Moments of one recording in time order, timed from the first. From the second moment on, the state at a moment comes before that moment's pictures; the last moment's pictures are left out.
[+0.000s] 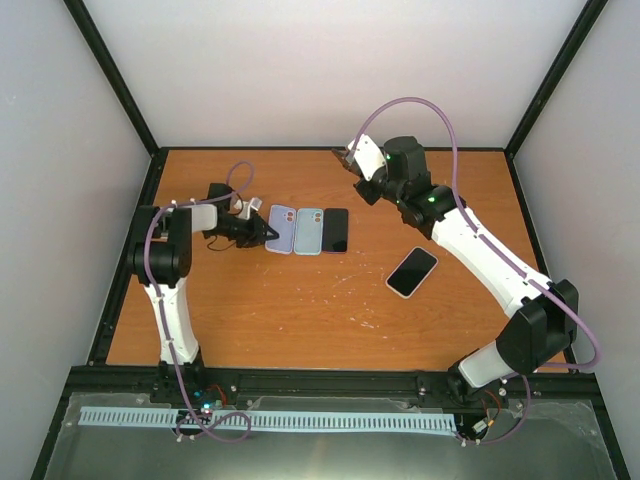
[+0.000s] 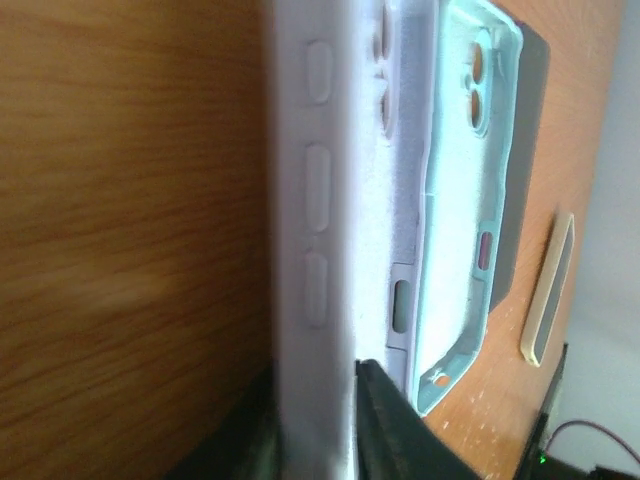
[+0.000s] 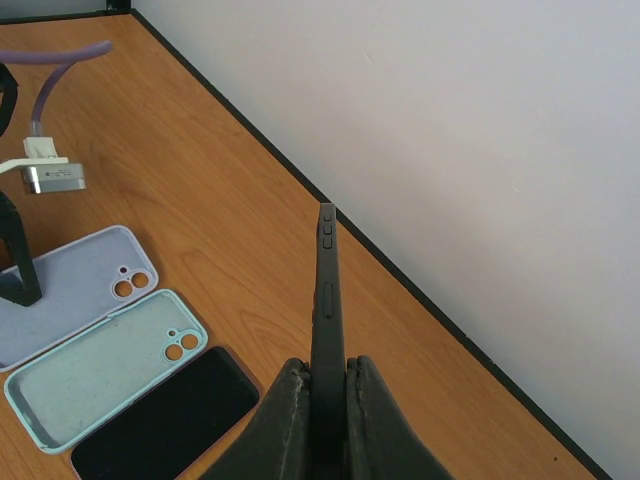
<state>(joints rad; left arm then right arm) -0.06 2.09 1.23 -0.38 0.87 -0.25 0.54 1.49 1.40 -0.32 0.01 -0.44</state>
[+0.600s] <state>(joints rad) -0.12 1.91 1.17 -0.37 0.59 -0.32 0.53 1.51 1.40 -0.32 -0.01 -0.44</state>
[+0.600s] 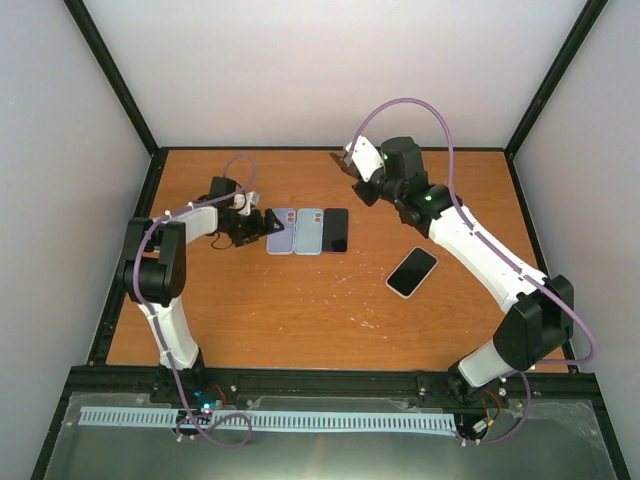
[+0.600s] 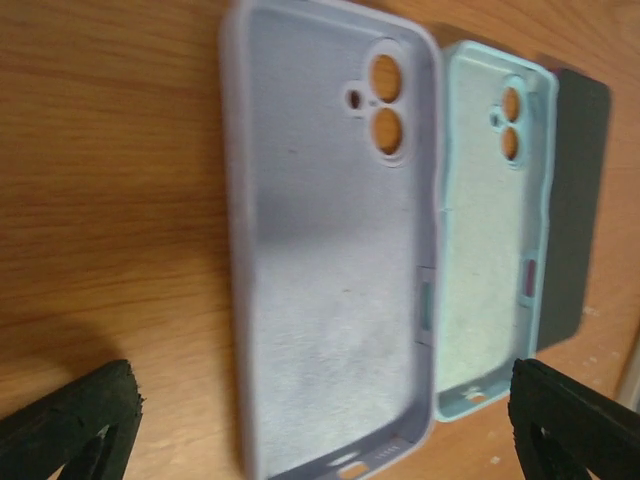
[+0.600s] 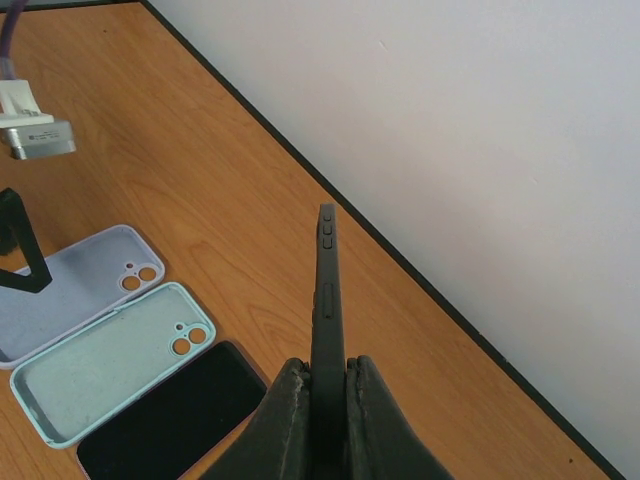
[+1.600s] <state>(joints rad) 0.07 1.52 1.15 -0.10 1.13 -0.73 0.81 1.54 1.17 0.25 0.17 -0.98</state>
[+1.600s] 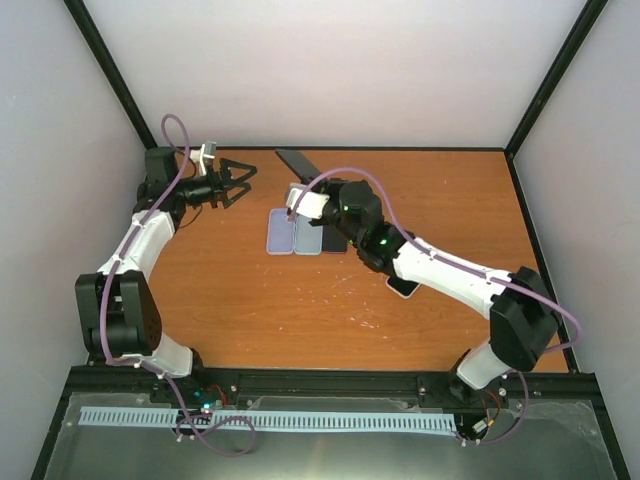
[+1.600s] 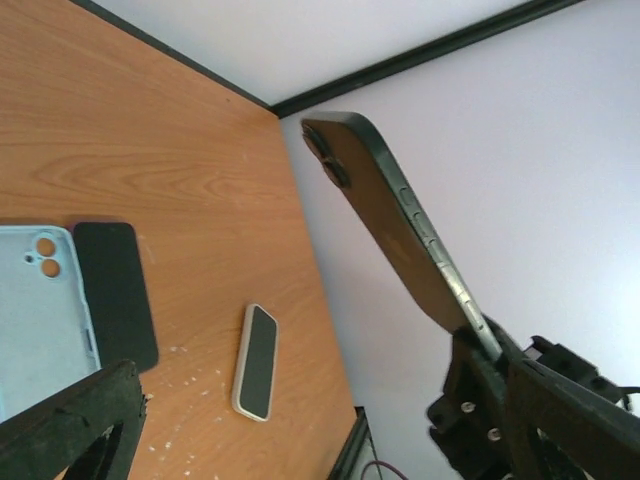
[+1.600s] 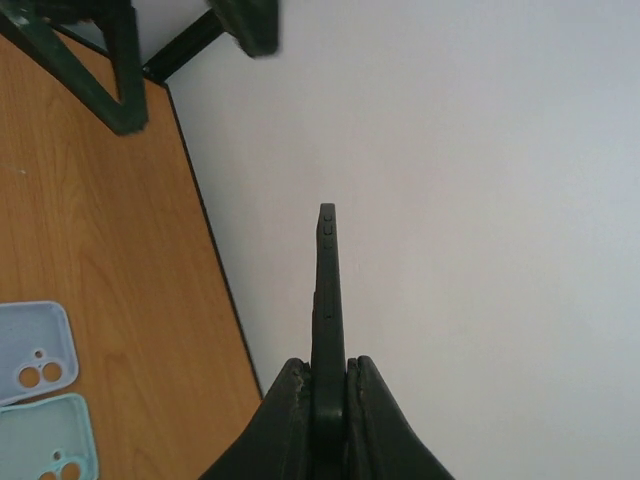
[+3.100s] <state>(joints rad) 0.03 1.51 0.99 0.19 1.22 -1.15 1.02 1.71 0.99 0.77 0.25 -1.54</state>
